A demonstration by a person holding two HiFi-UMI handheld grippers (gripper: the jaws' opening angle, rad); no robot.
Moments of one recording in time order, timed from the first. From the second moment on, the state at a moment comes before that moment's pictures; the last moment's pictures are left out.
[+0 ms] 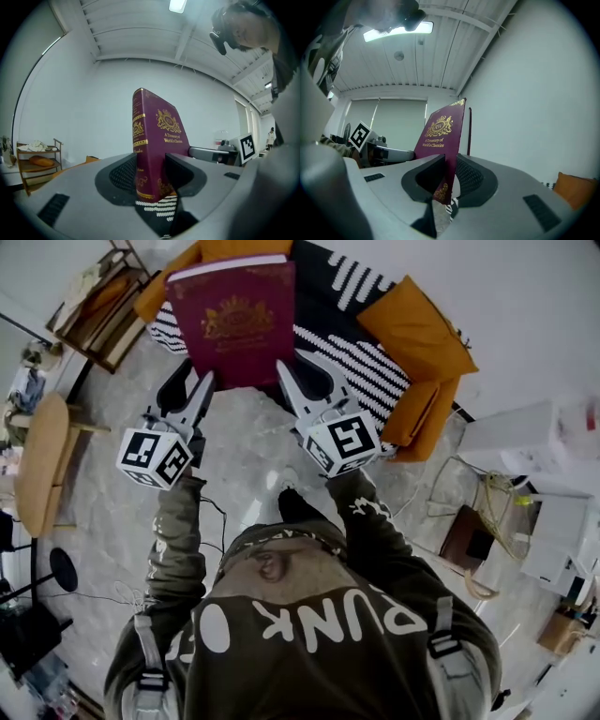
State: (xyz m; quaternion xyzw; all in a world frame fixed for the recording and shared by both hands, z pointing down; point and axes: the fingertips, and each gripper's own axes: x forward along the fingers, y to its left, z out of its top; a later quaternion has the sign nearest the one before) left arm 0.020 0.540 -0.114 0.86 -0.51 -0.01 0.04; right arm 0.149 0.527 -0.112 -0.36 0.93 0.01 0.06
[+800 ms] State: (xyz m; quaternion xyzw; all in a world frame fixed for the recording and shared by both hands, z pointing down) left arm -0.031 0.285 -0.050 0.87 -0.49 -0.01 0.09; right arm 0.099 0.275 -0.053 -0.38 0.93 -0.03 0.02
